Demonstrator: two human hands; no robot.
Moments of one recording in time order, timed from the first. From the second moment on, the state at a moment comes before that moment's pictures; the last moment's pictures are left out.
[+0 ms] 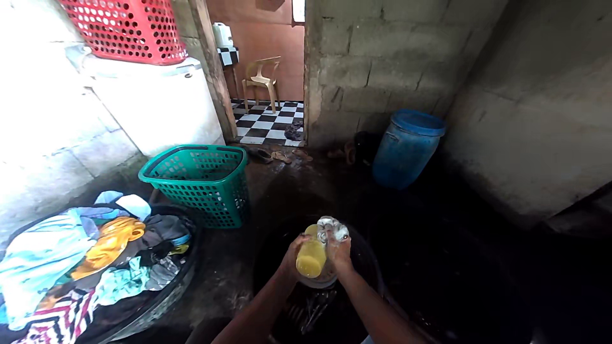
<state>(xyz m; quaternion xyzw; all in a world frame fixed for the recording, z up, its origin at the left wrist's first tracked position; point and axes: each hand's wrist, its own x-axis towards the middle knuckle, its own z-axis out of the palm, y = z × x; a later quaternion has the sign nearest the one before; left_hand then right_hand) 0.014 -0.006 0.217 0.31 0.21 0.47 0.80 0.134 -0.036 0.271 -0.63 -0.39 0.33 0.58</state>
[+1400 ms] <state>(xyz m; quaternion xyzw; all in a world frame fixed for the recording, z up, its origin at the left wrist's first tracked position) -0.006 -0.007 0.247 0.53 0.23 0.27 0.77 0.202 -0.036 0.246 -0.33 -0.38 0.68 0.53</state>
